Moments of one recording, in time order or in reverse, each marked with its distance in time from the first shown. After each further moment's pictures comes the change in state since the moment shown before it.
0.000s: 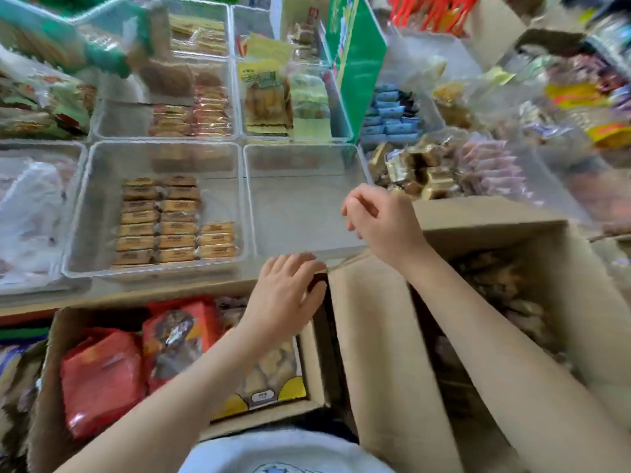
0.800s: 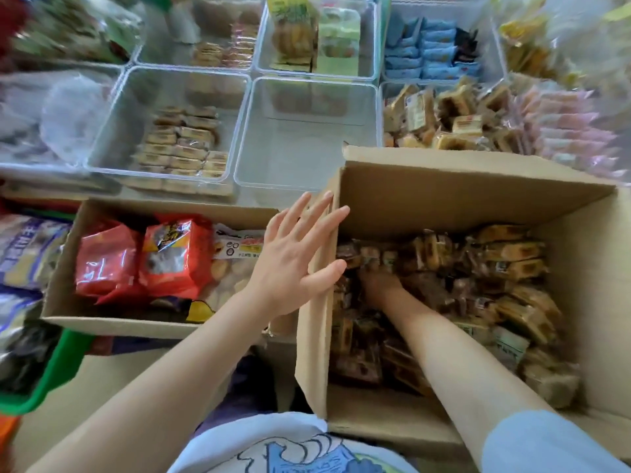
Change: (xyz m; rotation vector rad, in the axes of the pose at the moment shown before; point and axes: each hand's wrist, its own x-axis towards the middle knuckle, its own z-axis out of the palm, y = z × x) left_hand -0.009 0.141 0.071 0.053 -0.023 -0.235; right_hand -0.112 0.293 0.082 -0.786 -1.058 0.211
